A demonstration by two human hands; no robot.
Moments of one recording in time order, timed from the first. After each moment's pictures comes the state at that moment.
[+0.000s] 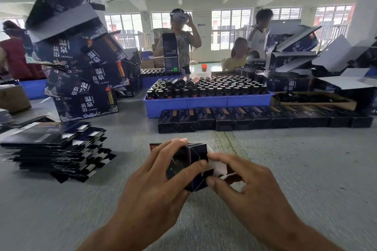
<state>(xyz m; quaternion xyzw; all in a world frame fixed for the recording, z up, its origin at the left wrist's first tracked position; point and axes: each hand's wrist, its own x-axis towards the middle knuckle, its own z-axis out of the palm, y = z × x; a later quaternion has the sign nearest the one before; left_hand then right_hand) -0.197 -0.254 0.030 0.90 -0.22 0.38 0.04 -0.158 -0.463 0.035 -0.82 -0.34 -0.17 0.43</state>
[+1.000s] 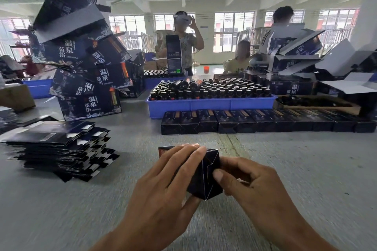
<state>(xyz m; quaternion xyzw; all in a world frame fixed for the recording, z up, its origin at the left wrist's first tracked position) -0.197 -0.264 0.024 0.87 -0.23 0.42 0.09 -0.151 -0.463 0.031 -0.76 -0.28 -0.08 0.58</state>
